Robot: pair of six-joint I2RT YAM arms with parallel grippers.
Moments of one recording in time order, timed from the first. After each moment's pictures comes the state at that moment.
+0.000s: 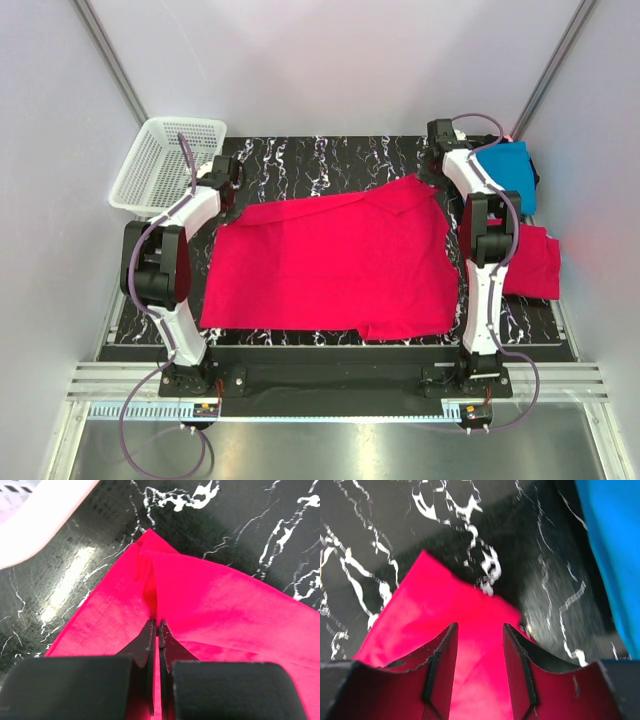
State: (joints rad) left arm -0.14 1.83 1.31 -0.56 -0.31 -0.76; right arm 0.09 2.29 1.96 -0.64 0.24 0.47
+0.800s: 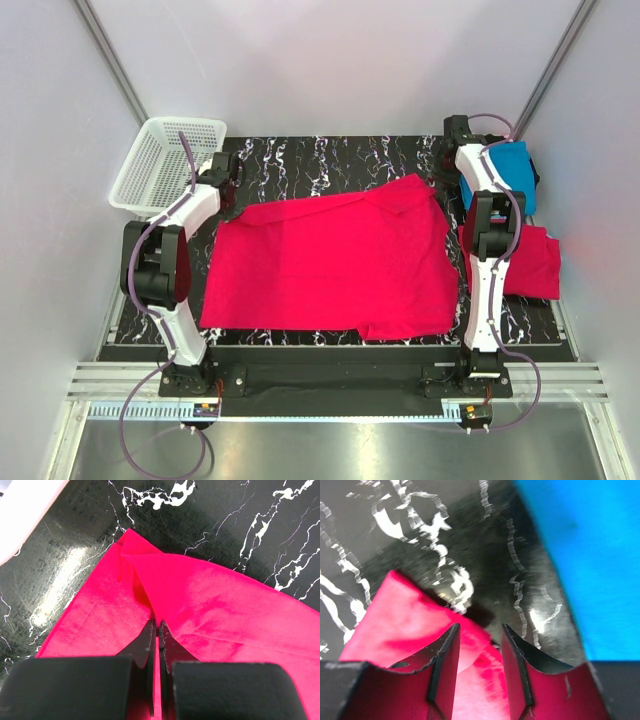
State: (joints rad) left arm -0.14 1.83 1.34 -0.56 -0.25 -0.73; right arm 0.00 2.43 2.18 -0.80 0.14 0.43
